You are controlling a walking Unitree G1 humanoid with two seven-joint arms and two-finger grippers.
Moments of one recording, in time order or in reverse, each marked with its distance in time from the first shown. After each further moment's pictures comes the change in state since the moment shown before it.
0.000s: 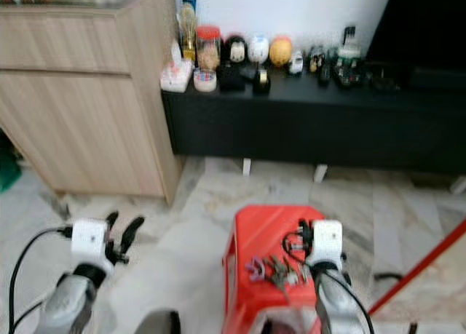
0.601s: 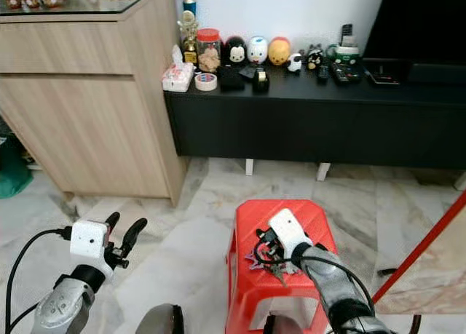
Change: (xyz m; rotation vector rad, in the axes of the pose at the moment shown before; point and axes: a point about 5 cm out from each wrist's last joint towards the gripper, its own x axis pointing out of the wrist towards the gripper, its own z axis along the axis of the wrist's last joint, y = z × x) left arm -0.009 0.005 0.009 -0.013 0.022 -0.009; right arm 0.035 0.039 0.013 -0.430 0.207 0.523
